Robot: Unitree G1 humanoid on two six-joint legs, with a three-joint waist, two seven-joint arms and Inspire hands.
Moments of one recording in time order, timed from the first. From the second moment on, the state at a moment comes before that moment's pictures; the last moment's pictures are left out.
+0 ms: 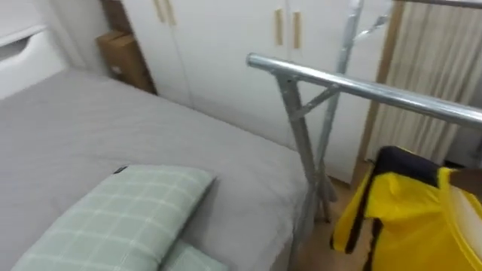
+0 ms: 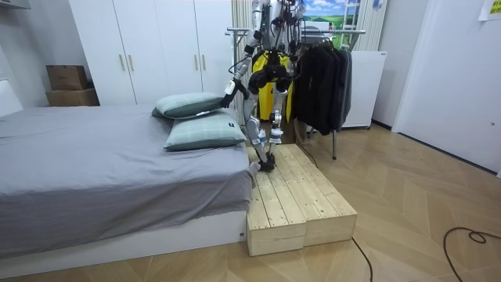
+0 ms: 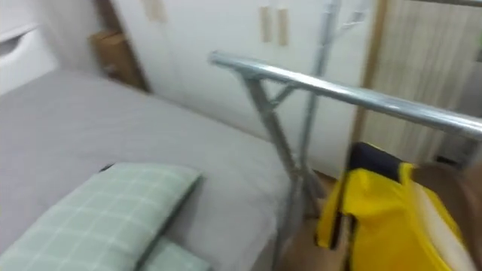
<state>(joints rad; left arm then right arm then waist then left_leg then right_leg) 0.18 0.20 0.02 1.13 0.10 0.06 0.10 0.04 -0.22 0.04 1.20 0.22 -0.04 0.13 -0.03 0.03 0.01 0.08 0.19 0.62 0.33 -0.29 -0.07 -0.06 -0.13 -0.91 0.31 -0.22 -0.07</state>
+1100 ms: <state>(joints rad) 0.24 0.17 0.13 1.21 0.08 0.08 0.07 0.08 -0.18 -0.10 1.28 0.24 0.04 0.05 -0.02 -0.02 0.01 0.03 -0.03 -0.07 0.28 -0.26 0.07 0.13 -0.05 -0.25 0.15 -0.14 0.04</state>
